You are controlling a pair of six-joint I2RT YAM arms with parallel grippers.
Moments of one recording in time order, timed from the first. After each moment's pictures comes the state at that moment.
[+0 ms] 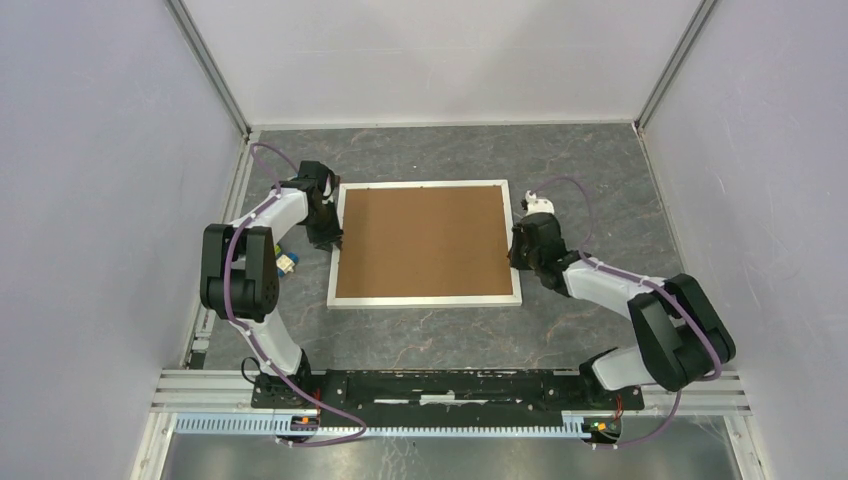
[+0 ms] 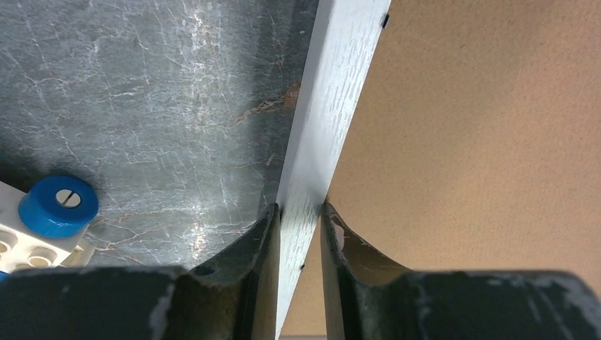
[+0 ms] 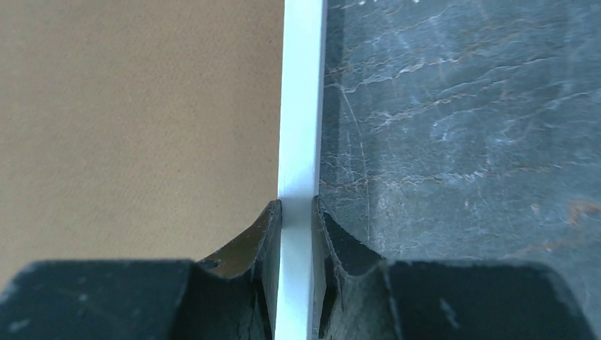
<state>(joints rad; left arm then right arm) -0.10 1.78 1.18 -0.69 0.03 -0.33 0.42 1.44 0.59 0.07 0.10 0.38</state>
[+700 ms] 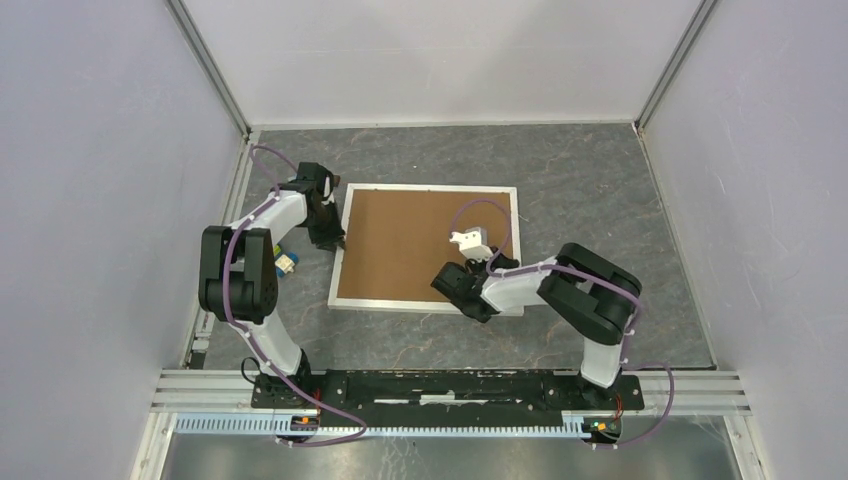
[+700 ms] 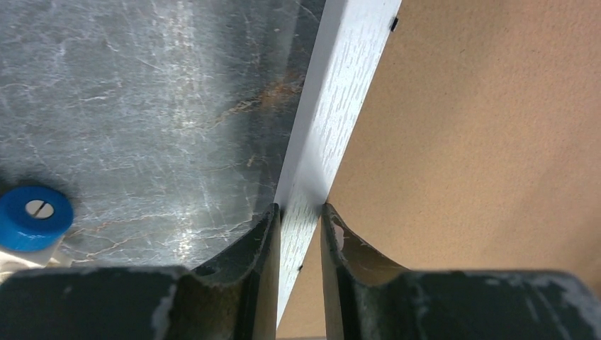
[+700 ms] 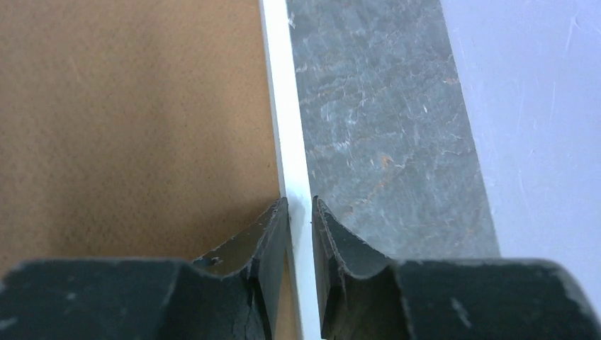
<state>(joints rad) -0.09 1.76 1.16 -0.66 0.08 -0.32 0.99 1.89 0.82 -0.20 1.28 0.53</state>
